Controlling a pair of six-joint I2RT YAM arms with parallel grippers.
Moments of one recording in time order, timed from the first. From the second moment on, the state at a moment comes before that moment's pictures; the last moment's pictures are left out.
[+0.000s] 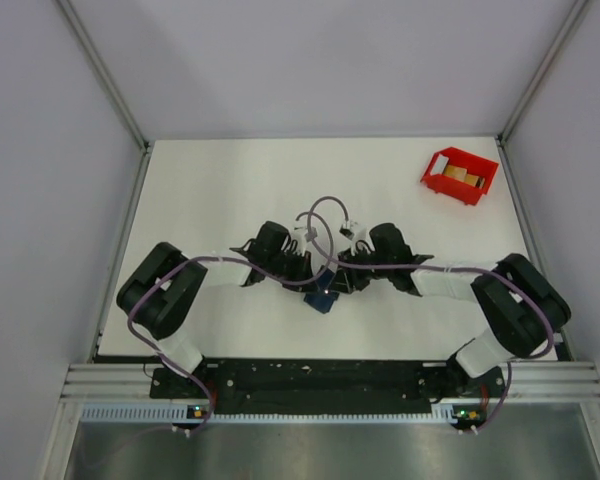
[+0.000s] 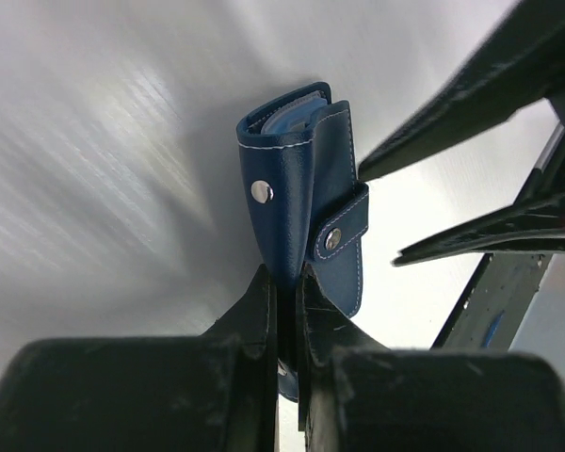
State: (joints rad) left arm -0.60 1.70 0.74 0.13 0.60 -0.36; right arm 0.61 1.50 0.59 0.23 -0.52 0.28
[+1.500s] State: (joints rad) left arm -0.60 1.66 0.66 0.14 0.63 -0.48; right arm 0.61 1.77 0.80 0.00 -0.86 0.10
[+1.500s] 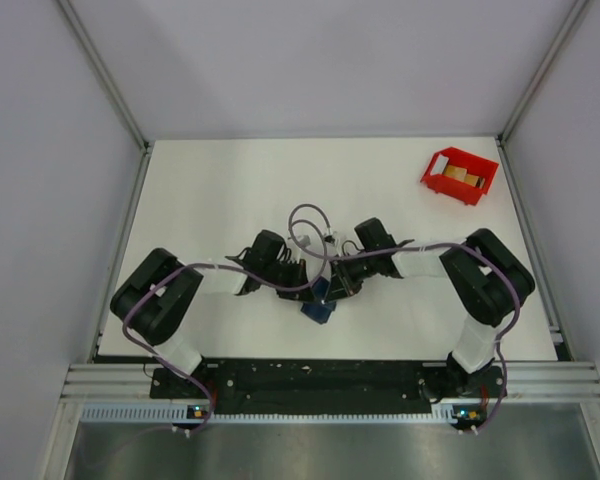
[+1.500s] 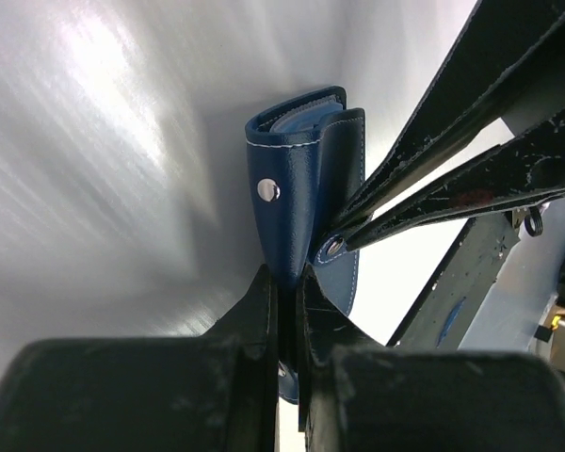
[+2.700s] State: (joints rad) left arm -0.59 1.52 0.62 0.19 0.30 -0.63; right arm 0.62 1.21 0.53 0.12 -0.38 0.33
